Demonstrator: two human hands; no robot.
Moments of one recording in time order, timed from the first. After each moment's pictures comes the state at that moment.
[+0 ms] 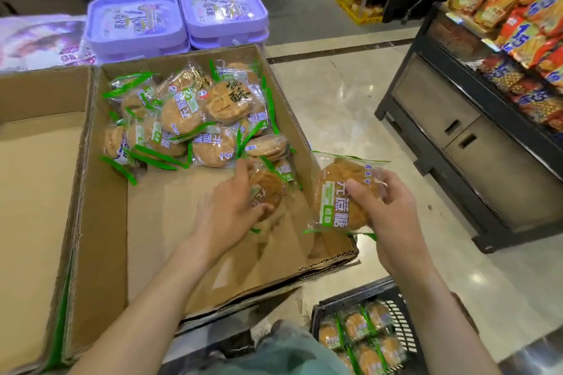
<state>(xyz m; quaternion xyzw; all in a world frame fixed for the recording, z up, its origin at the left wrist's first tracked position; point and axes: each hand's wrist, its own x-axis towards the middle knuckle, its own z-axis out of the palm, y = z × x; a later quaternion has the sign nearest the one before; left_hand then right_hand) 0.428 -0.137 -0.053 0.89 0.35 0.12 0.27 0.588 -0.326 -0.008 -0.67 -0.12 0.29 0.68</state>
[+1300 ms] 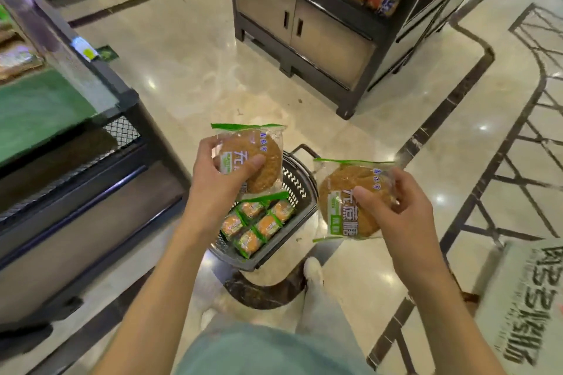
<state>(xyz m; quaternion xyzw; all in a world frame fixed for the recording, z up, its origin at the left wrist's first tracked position) 0.442 -0.641 -0.068 0.67 0.29 0.12 0.68 0.482 -0.896 -0.033 -0.76 0.00 0.11 0.64</state>
